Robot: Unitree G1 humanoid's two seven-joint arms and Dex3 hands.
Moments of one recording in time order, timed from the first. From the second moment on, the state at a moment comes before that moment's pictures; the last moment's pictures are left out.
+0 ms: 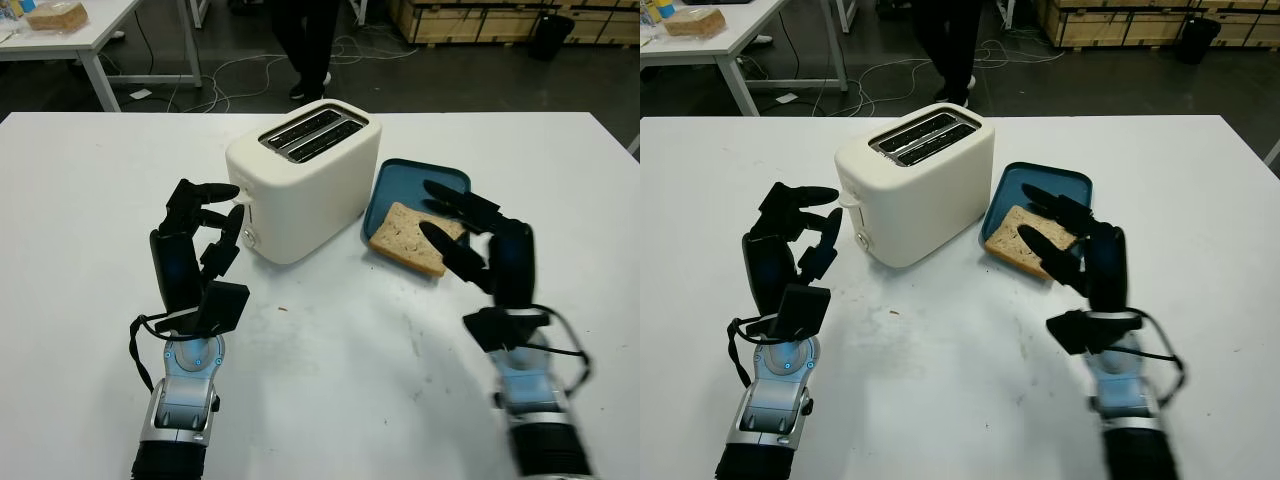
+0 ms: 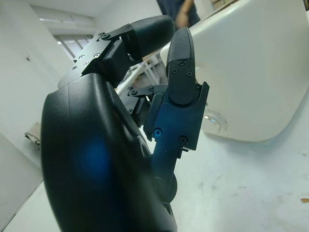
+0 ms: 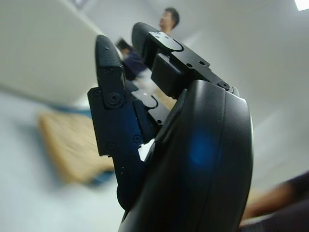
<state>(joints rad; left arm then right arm) -0.09 -0.02 0.01 0.03 0.34 -0.35 0.41 -0.09 -0.39 -0.13 0.13 -0.71 -0.60 -0.29</state>
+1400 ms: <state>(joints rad) -0.10 -0.02 0.01 0.01 0.34 -0.35 0.41 -0.39 -0.66 0.40 0.69 -1.08 -0.29 -0.62</state>
